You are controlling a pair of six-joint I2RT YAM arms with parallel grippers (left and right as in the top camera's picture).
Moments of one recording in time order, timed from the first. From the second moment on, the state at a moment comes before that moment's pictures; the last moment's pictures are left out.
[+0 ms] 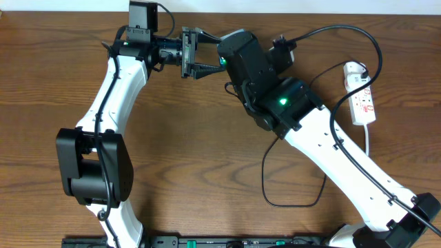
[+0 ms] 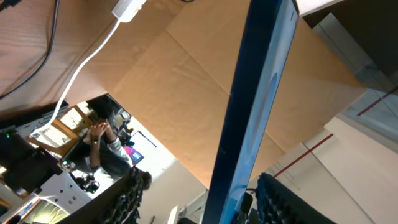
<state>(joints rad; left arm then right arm) -0.12 1.95 1.63 -0.46 1.38 -1.54 0.73 1.66 1.70 -0.69 0.44 1.68</state>
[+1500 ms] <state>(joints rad) -0.11 1.95 1.63 -0.46 1.37 -1.59 0.71 1.65 1.70 -0.71 0.28 1.84</state>
